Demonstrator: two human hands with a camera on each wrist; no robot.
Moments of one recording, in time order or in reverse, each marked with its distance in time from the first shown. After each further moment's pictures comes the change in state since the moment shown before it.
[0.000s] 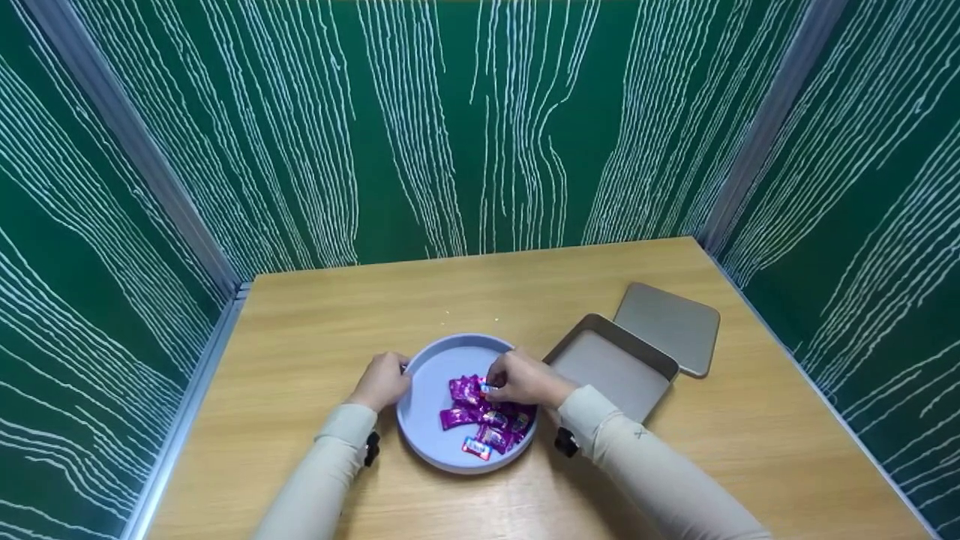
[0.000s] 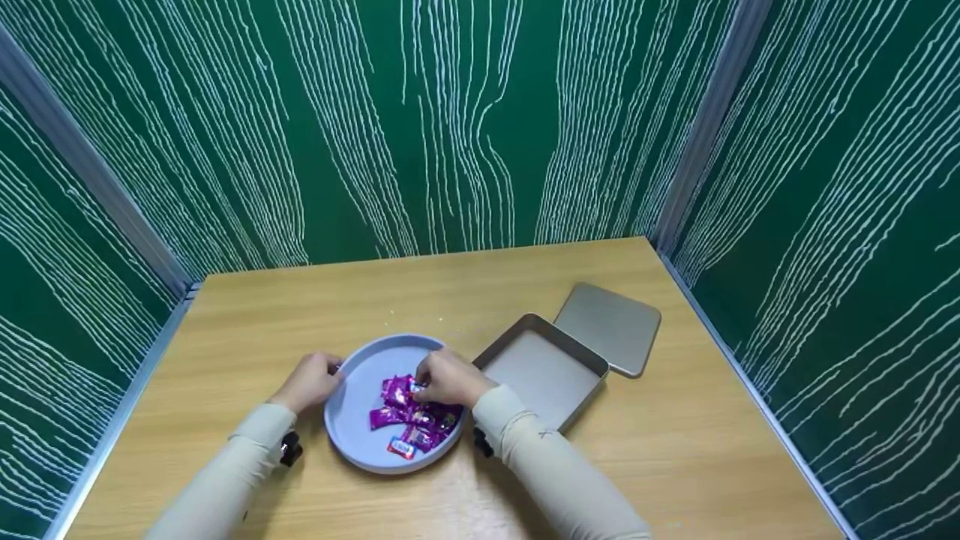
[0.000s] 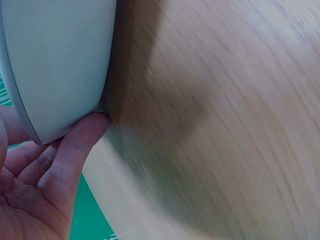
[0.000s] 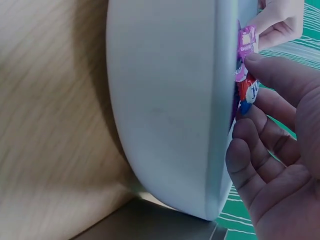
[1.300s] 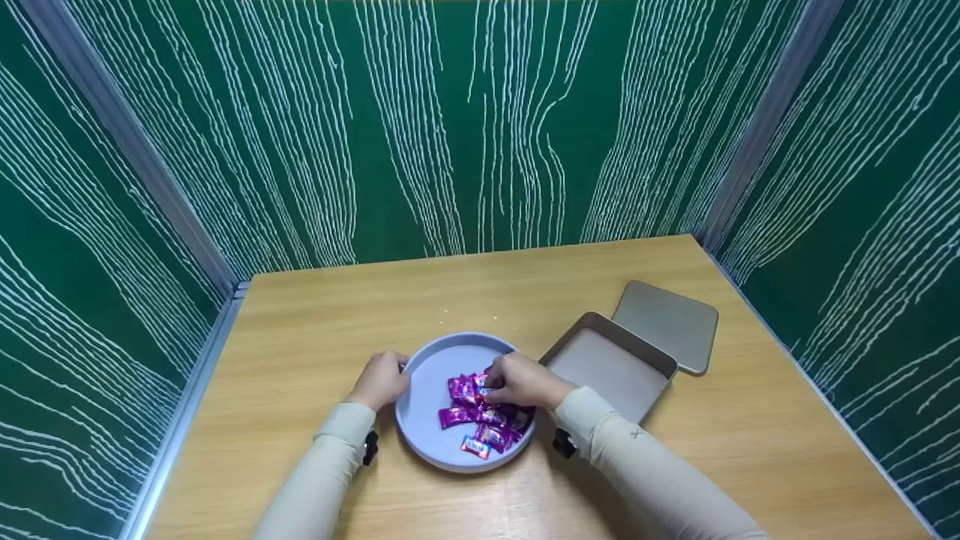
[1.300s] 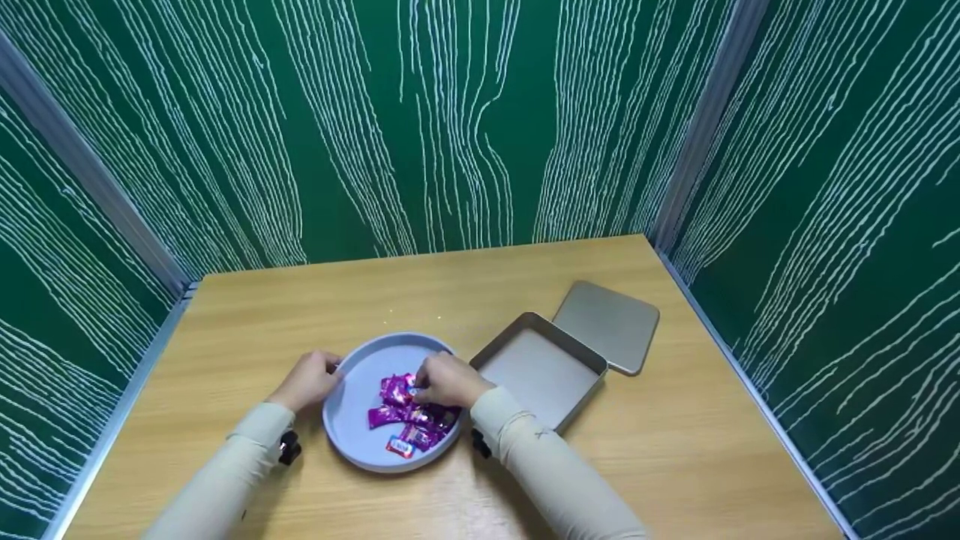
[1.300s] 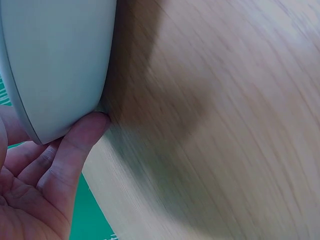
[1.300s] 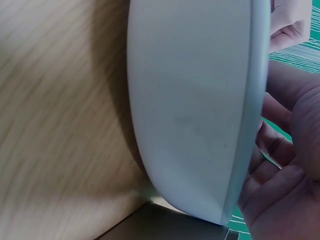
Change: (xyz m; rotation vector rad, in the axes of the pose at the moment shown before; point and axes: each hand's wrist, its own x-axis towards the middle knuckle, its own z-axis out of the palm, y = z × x) left_hand -0.001 0.002 -0.002 0.023 0.004 0.014; right_hand 0.000 0.006 0.008 -0.054 -0.039 -0.049
